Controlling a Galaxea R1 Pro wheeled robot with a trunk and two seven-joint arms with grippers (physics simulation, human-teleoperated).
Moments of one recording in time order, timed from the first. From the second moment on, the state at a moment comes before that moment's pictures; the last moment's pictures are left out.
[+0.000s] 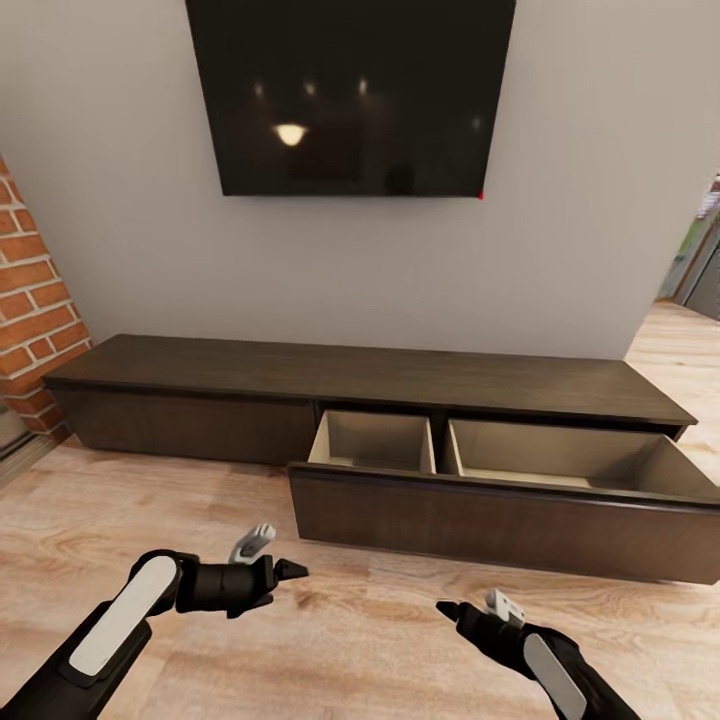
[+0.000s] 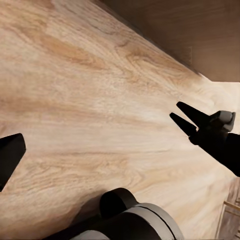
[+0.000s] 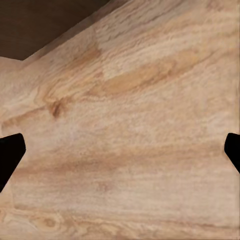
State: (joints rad) left arm -0.38 0.28 -0.31 -1.31 1.42 0.99 0.29; right arm -0.40 -0.13 0.17 -0.68 -0.81 0.45 0.15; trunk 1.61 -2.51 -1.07
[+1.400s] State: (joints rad) left arm -0.38 0.12 -0.53 -0.78 1.19 0.49 0.46; right arm -0.38 -0.07 0.24 -0.59 -0.67 0.28 0.14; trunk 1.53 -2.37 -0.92
